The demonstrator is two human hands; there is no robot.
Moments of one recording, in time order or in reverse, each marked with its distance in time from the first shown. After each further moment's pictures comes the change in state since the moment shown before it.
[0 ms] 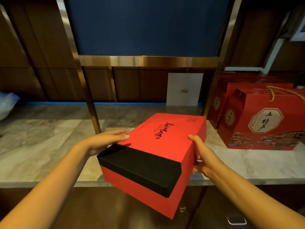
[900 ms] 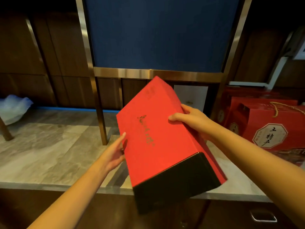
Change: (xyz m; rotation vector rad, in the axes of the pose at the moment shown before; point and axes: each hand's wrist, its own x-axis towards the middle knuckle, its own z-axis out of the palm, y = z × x) left_hand 0.028 -0.033 0.016 -0.785 0.153 0.182; right_hand -0.020 -0.116 0.049 -0.655 -0.264 -0.560
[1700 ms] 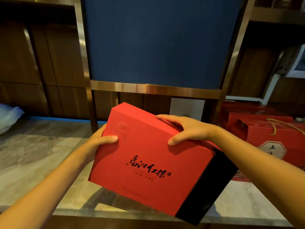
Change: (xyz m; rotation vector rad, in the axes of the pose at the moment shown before) left_hand -0.005 0.086 0.002 0.442 -0.248 0.368; right_hand 0.024 -0.031 -0.022 -0.413 -0.442 -0.258
